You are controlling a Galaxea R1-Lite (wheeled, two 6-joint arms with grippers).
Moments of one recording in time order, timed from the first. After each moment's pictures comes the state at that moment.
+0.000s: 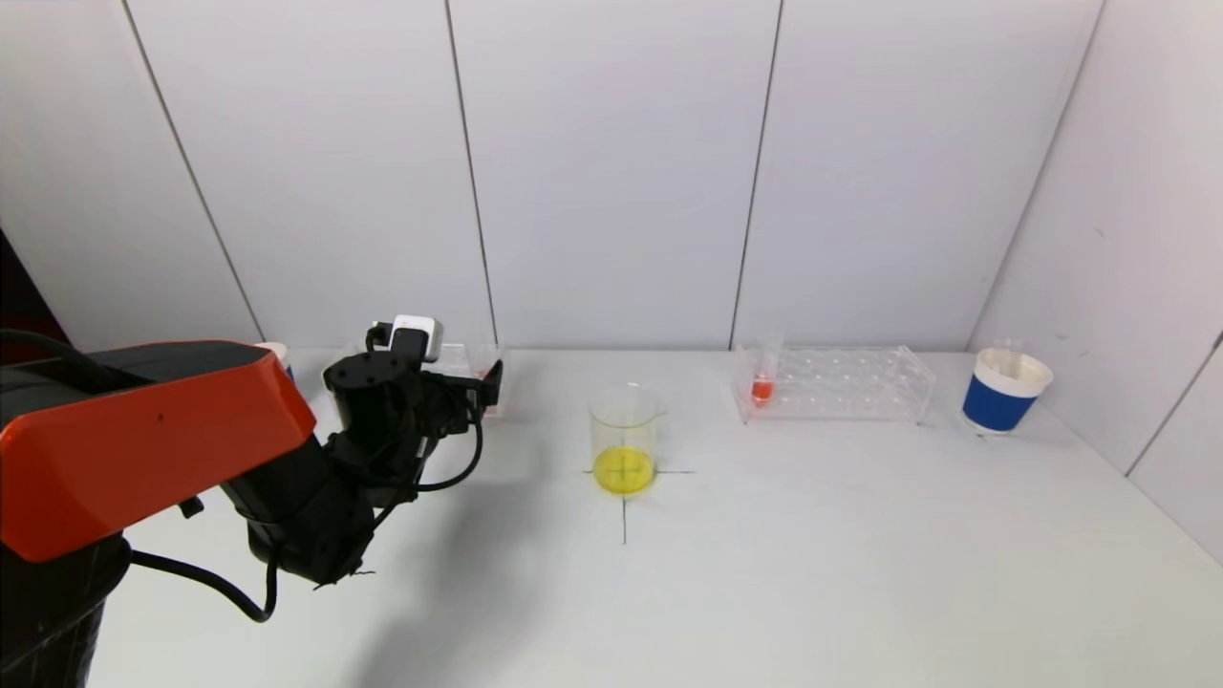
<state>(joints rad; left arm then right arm) -0.31 2.24 -0.79 -1.45 0.22 0.04 0.00 0.00 0.00 0.00 -0.03 0.01</state>
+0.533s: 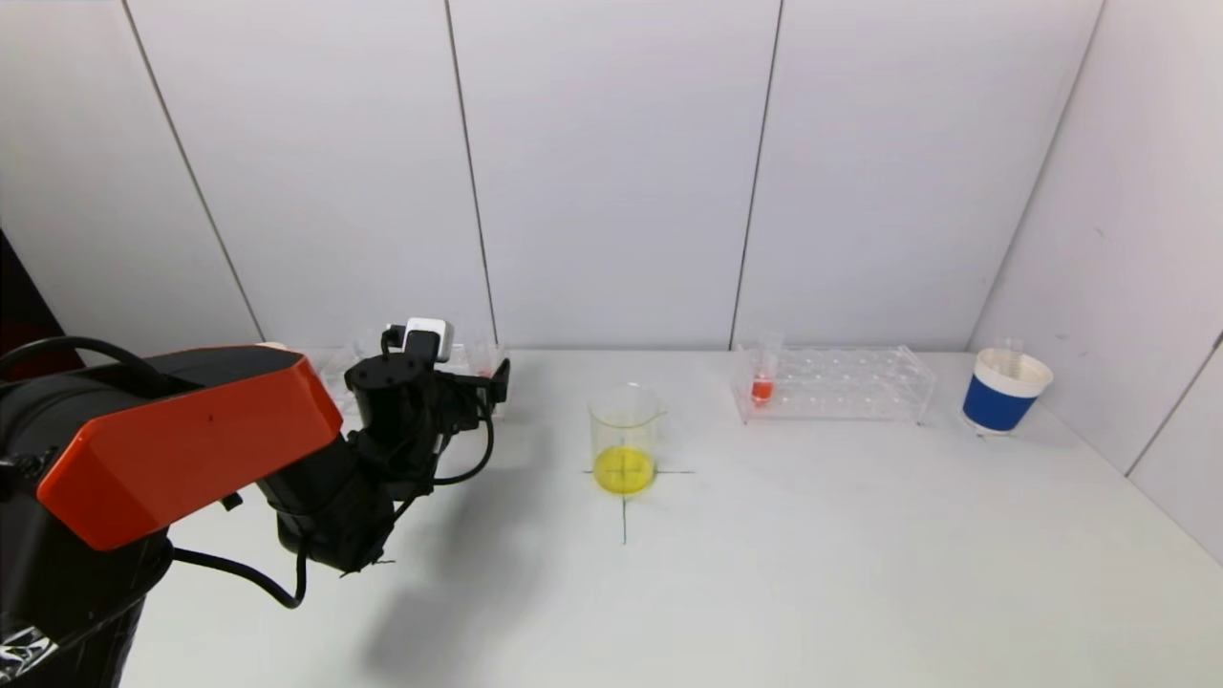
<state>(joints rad) -0.31 2.32 -0.87 -1.45 0.23 0.03 0.00 0.00 0.00 0.00 -0.03 0.01</state>
